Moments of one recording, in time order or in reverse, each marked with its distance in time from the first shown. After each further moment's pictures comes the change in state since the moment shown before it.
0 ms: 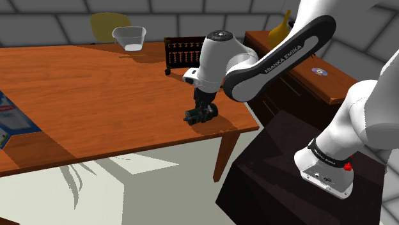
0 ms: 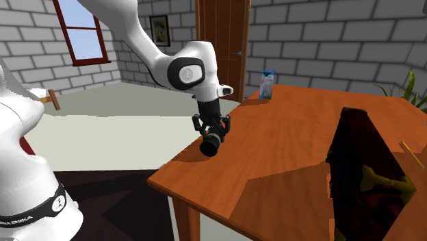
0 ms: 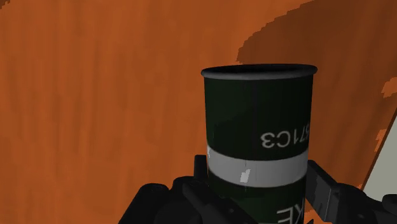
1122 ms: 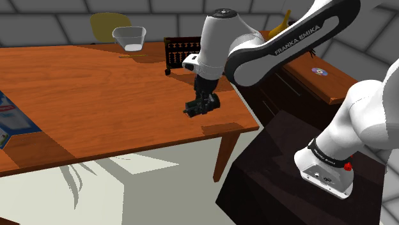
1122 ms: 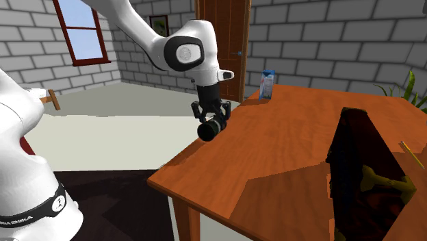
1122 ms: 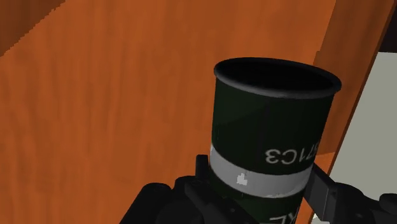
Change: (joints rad) arm 0.002 -0.098 0.005 0.040 0.054 -0.135 -0.042
